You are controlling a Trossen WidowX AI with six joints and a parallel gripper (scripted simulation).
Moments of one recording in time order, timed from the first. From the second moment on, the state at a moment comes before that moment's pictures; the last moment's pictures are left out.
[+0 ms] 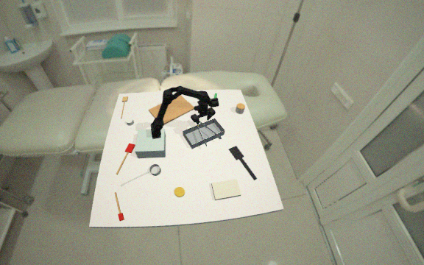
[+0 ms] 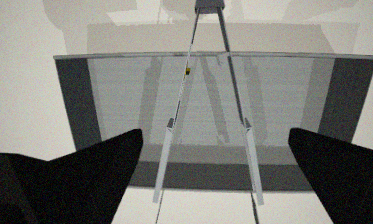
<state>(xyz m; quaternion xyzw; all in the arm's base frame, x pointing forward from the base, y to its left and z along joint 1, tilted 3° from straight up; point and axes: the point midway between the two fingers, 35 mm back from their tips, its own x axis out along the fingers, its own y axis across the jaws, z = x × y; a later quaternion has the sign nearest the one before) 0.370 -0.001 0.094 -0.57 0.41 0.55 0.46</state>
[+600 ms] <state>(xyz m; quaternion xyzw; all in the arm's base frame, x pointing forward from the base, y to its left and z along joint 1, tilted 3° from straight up) 0.376 -0.001 0.067 -0.57 0.41 0.55 0.46</state>
